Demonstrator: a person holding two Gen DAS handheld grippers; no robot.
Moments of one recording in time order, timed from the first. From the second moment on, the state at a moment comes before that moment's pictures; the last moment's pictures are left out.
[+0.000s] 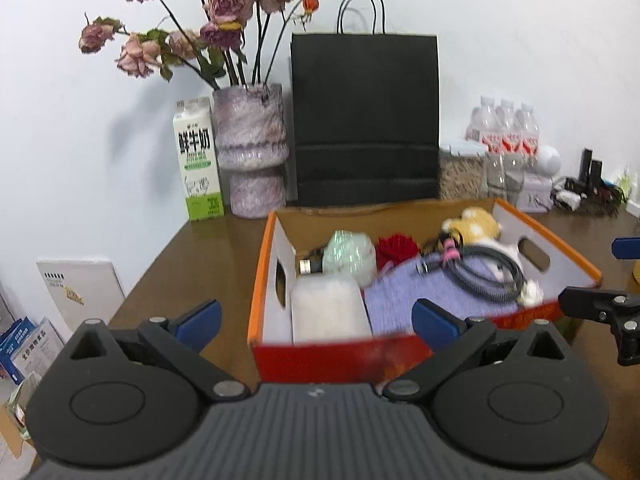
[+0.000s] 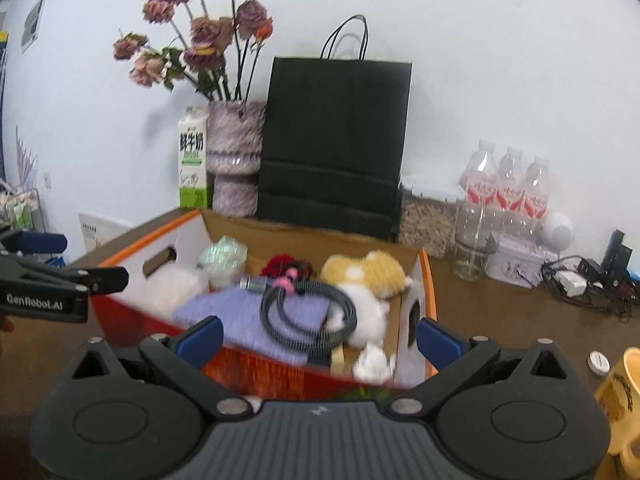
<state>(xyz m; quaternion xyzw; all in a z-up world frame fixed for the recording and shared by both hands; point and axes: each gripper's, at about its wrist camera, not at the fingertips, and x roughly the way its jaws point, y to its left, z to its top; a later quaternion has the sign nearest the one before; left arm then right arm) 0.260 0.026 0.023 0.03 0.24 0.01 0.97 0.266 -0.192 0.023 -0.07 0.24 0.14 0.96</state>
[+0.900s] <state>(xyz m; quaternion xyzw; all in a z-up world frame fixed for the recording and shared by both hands) 0.255 0.031 -0.035 0.00 0.32 0.00 0.95 0.279 -0.179 -0.050 -0.07 0.33 0.14 0.93</state>
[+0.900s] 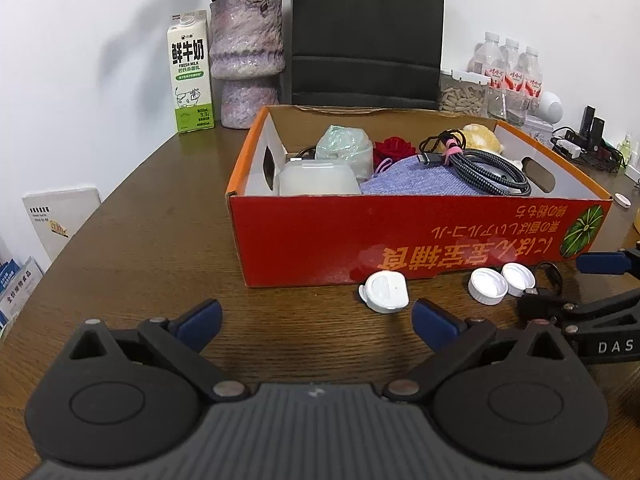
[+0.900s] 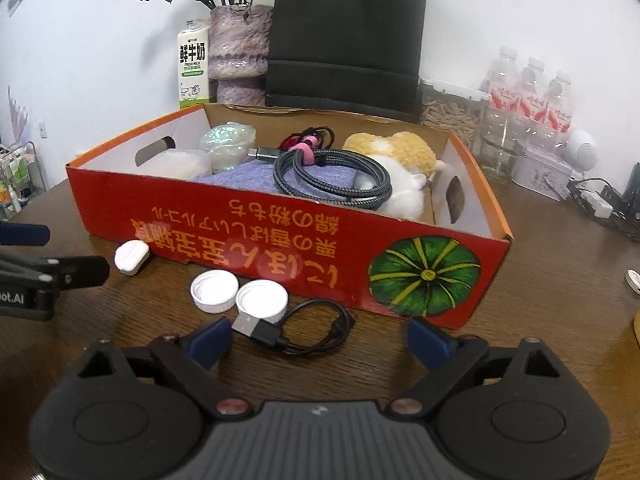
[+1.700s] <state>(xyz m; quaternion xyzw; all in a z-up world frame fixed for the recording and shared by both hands) 0.261 0.026 -0.039 0.01 0.32 0.00 0.95 0.269 -0.197 -0.042 -0.03 0.31 0.15 0.94</state>
